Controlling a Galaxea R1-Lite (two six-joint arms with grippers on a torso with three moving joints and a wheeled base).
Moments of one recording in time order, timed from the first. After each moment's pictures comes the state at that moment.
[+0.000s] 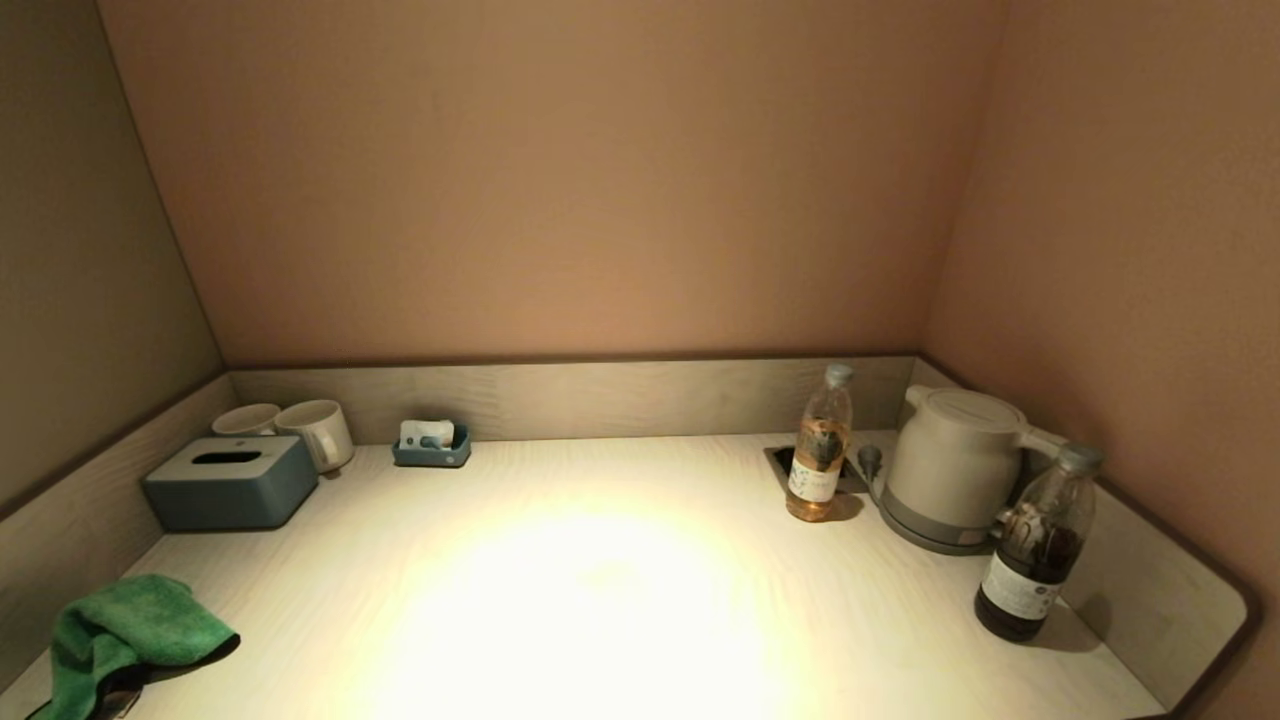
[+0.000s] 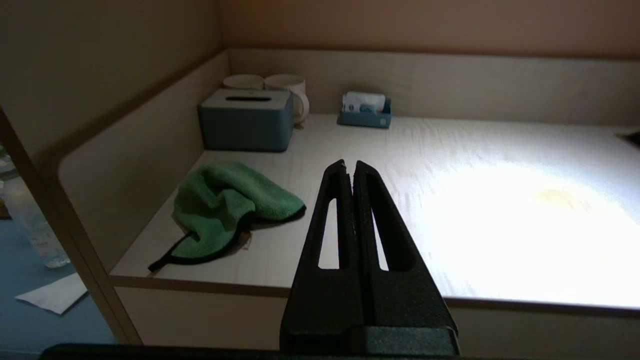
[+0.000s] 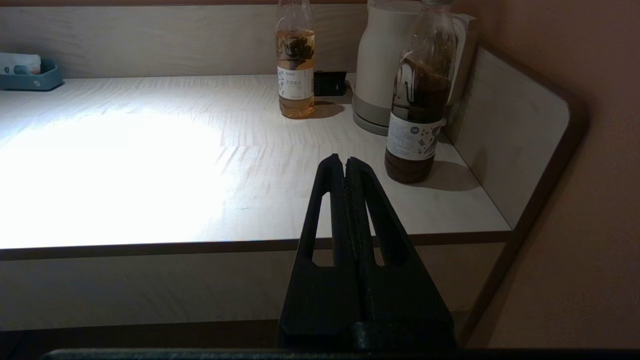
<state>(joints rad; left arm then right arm) 0.01 0.02 -0.14 0.05 0.07 -0.03 0.00 0.00 0.00 -0.01 0.00 0.00</state>
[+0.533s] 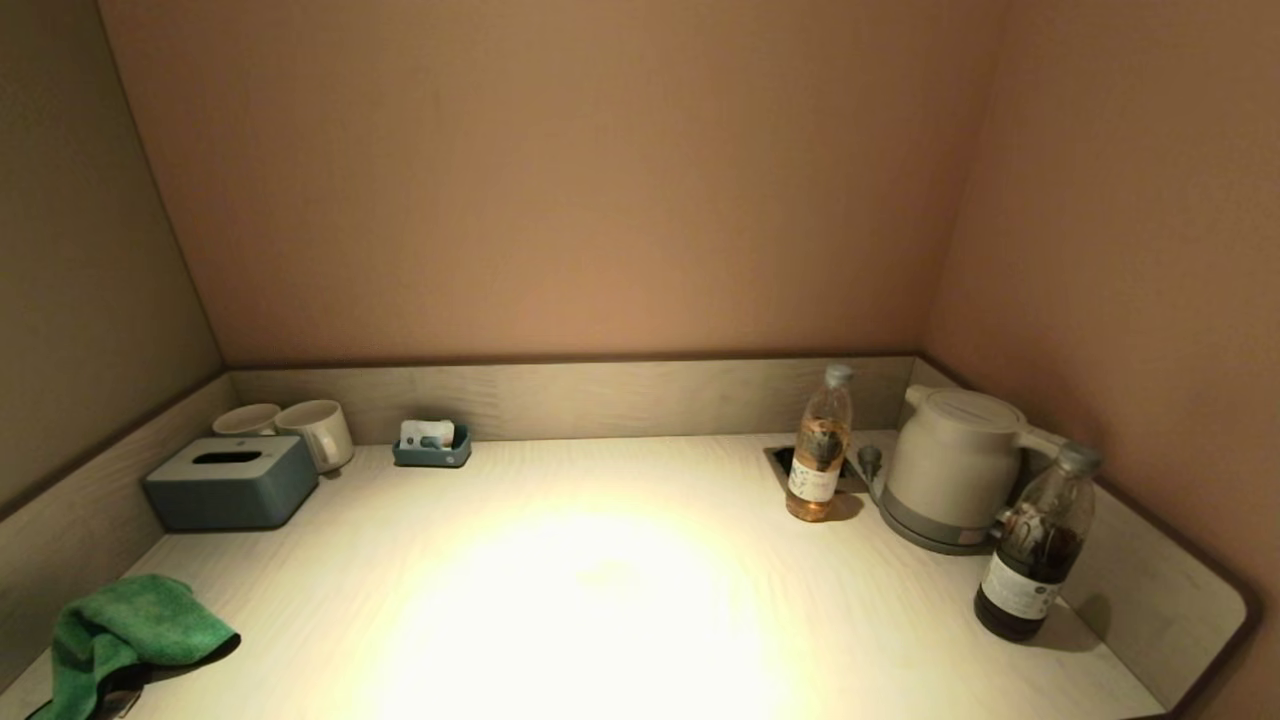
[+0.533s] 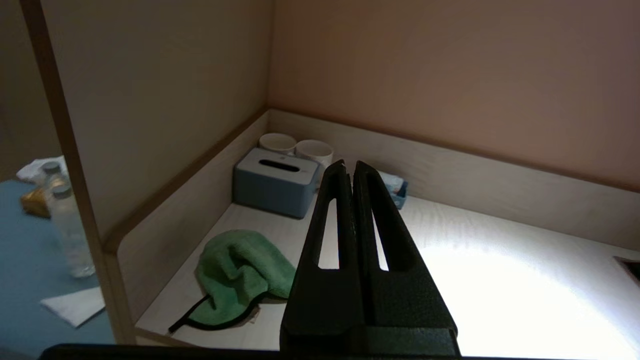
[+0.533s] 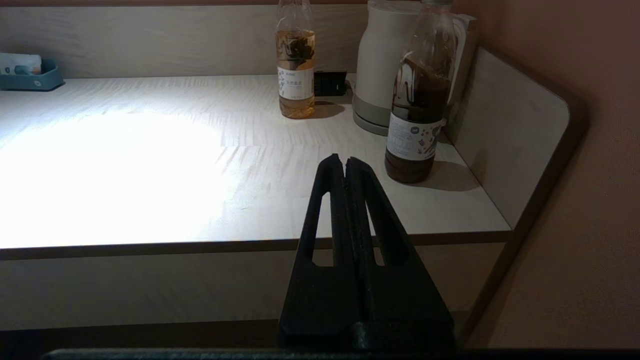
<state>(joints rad) 0.01 0.44 -0.59 0.03 0.22 -0.14 0.00 0.00 0.00 -0.01 0.00 0.00</state>
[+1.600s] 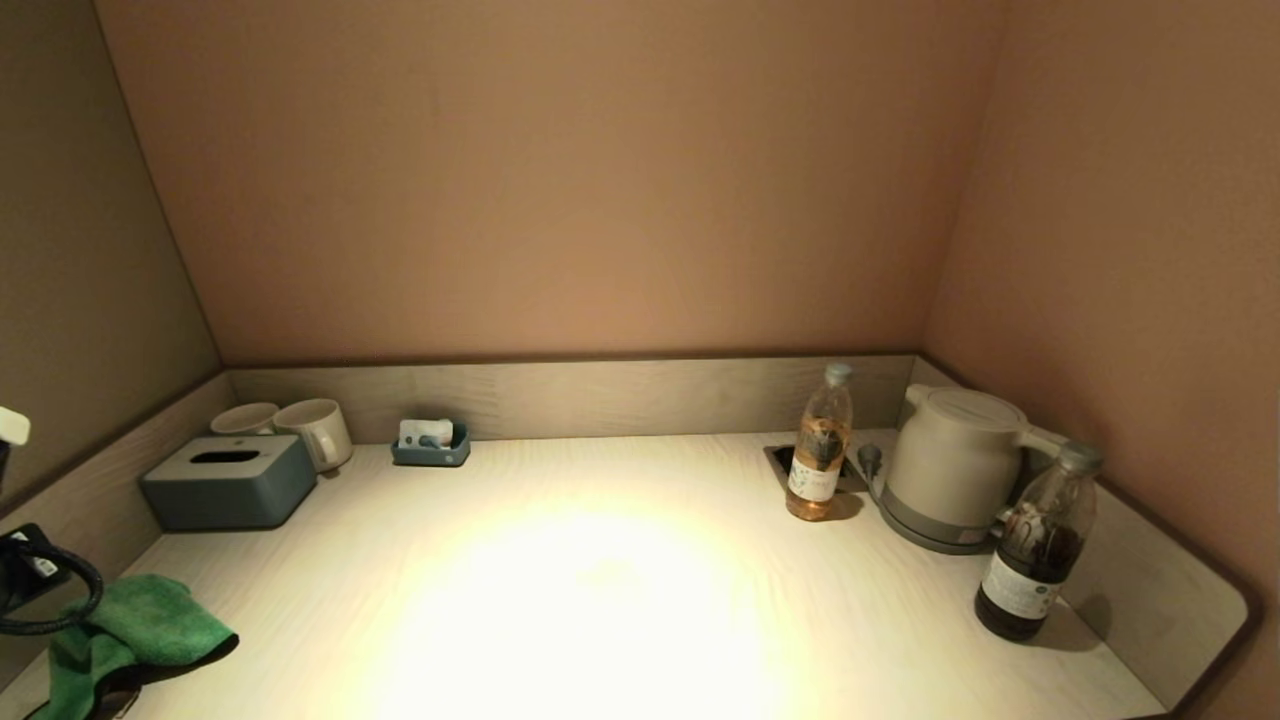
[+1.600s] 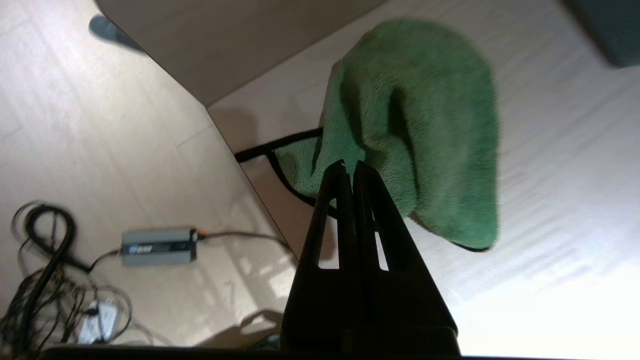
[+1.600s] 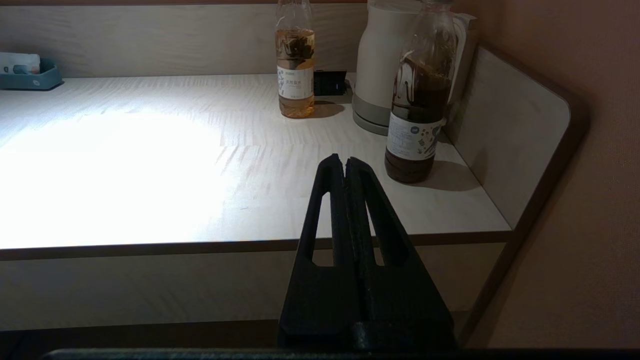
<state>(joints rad) 0.25 1.66 -0.77 0.06 0.50 -0.62 0.00 0.00 0.00 -0.01 0.00 0.00</state>
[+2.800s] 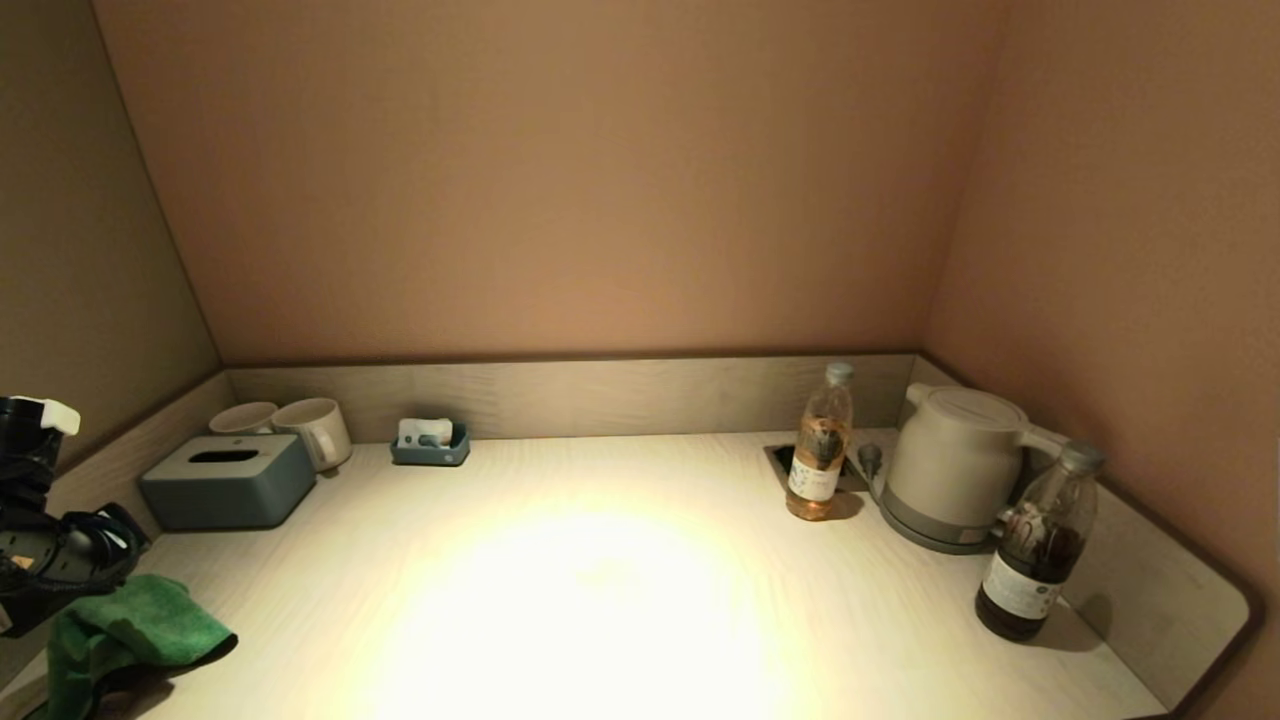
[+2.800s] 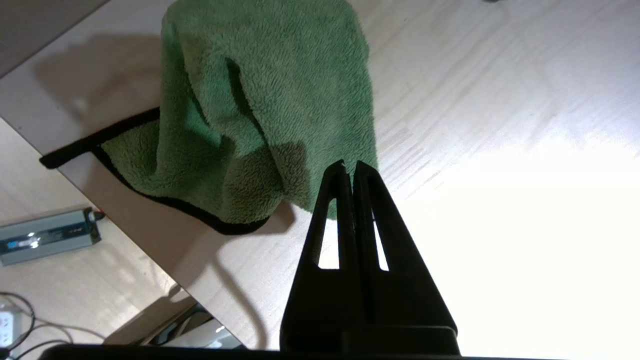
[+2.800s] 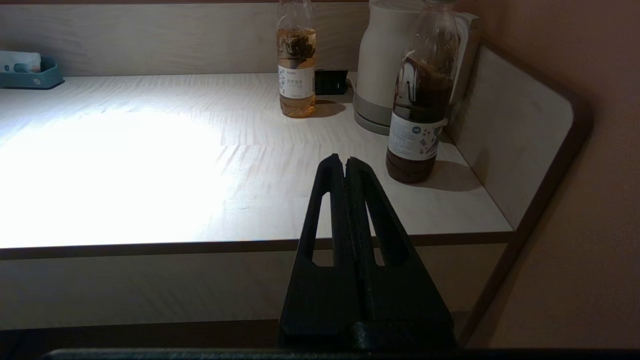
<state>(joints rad) 0.27 1.81 -0.88 0.01 0.16 -0.64 0.00 0.00 0.00 -0.01 0.00 0.00</state>
